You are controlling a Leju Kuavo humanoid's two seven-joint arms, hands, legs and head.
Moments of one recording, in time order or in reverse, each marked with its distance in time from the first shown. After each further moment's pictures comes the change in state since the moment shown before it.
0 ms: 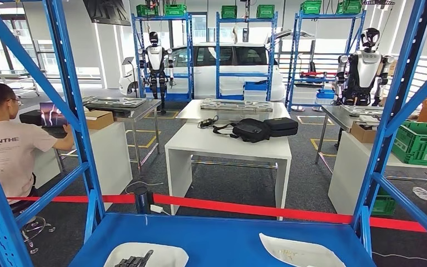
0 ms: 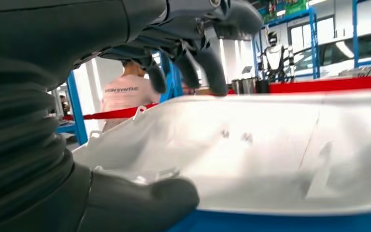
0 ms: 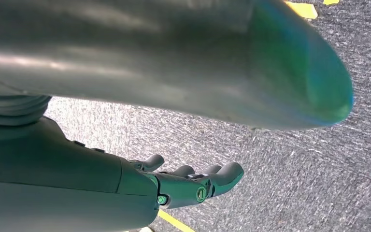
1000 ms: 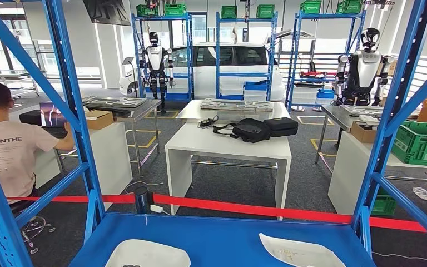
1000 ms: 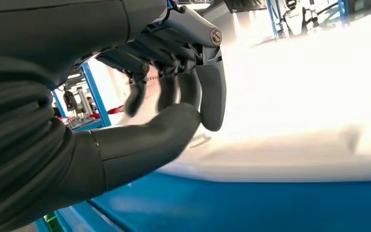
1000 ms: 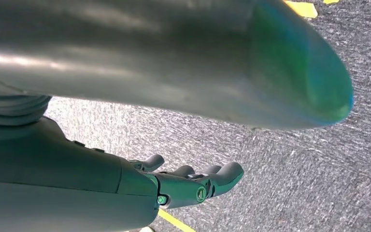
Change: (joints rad) left arm -0.018 0.001 -0.072 0.020 -0.038 -0.171 0.164; right arm 0.000 0.000 -0.001 0.000 0.000 -0.002 0.001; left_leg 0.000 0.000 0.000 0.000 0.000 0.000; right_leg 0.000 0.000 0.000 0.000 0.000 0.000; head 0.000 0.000
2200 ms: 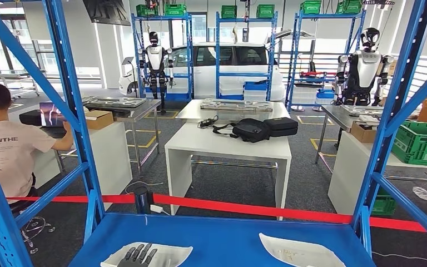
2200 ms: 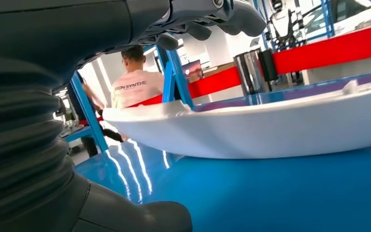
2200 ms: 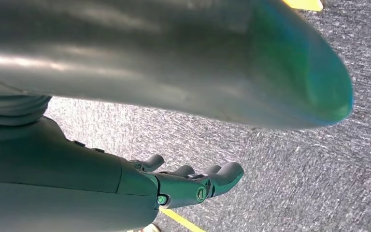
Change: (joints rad) left arm -0.044 -0.014 -0.003 -0.017 -0.004 -0.078 -0.037; right arm -0.001 -0.009 0.000 0.000 0.002 -0.001 0.013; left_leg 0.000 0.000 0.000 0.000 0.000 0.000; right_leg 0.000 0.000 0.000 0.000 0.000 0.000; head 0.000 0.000
